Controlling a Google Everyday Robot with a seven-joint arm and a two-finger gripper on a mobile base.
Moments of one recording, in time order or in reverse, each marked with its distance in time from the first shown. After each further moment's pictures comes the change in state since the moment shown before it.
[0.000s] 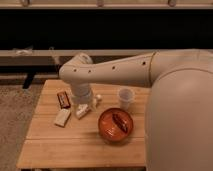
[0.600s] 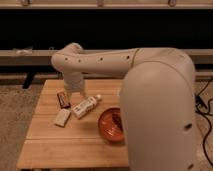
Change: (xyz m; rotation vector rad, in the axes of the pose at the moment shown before) arm -0.081 0.054 -0.013 -0.030 -0.050 -0.129
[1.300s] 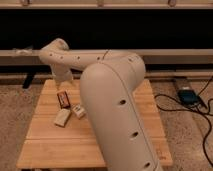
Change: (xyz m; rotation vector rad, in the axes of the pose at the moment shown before) arm -0.103 0.047 0.048 0.023 -0.114 -0.150
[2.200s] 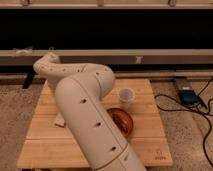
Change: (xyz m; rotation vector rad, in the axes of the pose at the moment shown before) arm -0.040 0.045 0.101 0.002 0.057 -0.136
